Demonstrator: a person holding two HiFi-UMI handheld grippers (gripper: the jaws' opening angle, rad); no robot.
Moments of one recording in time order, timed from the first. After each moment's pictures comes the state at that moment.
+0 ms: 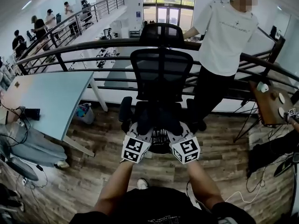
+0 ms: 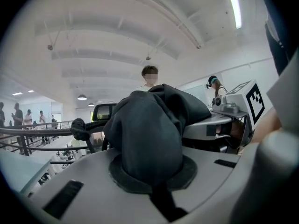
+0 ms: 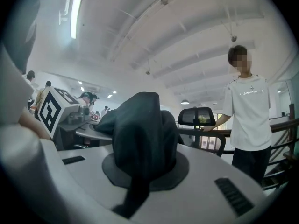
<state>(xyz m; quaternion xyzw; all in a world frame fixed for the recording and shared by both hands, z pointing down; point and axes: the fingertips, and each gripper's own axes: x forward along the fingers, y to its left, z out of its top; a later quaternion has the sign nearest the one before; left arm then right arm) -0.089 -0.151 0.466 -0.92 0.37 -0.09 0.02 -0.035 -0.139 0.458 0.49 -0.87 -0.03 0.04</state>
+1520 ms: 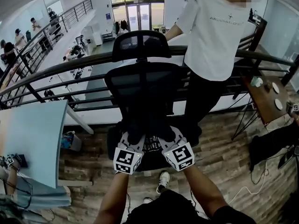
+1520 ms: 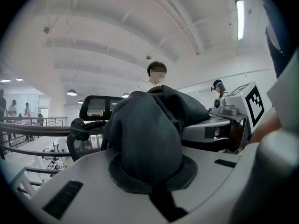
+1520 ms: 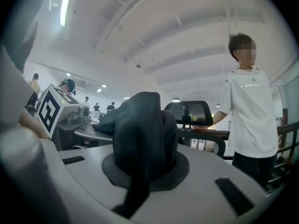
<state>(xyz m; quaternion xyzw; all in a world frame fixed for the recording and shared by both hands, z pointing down) -0.046 -0.372 0.480 -0.95 0.31 -0.07 0.01 0.001 -0.356 0.471 0.54 -0.84 -0.03 0.06</state>
